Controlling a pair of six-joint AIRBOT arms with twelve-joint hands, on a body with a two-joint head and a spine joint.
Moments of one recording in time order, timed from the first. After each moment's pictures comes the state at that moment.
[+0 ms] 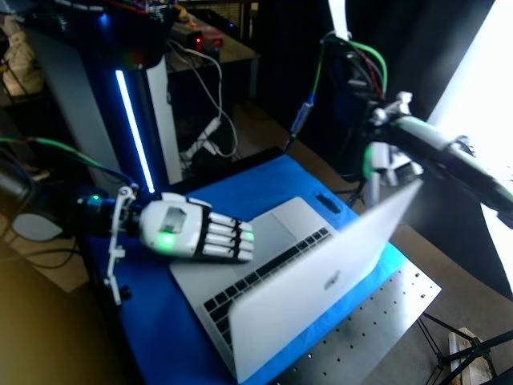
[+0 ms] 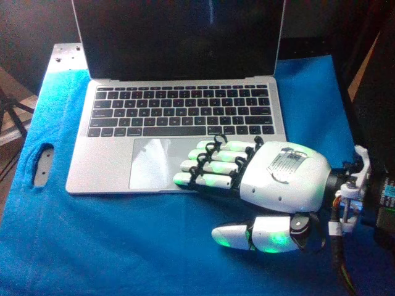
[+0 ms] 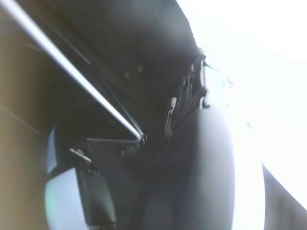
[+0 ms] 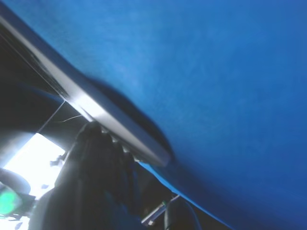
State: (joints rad) left arm 0.35 -1.36 1.89 -0.49 -0.33 1.10; right arm -0.86 -1.25 1.18 -0.39 0.63 -0.74
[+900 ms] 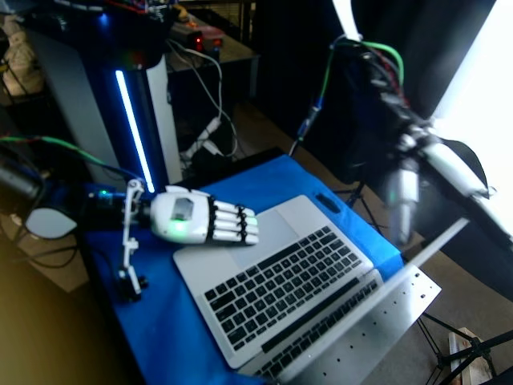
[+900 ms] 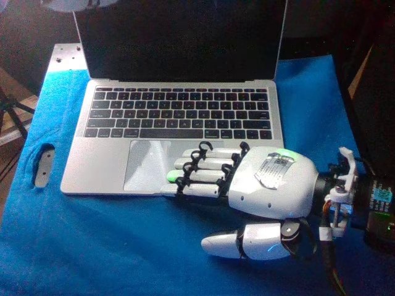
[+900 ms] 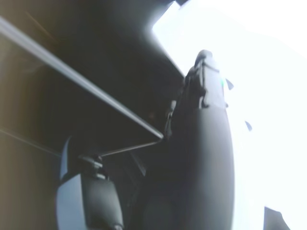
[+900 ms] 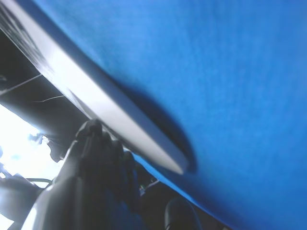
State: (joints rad) left arm 0.47 -1.16 1.53 -0.37 -0.57 1.11; right arm -0.84 -1.27 1.18 -0.43 0.63 -0.71
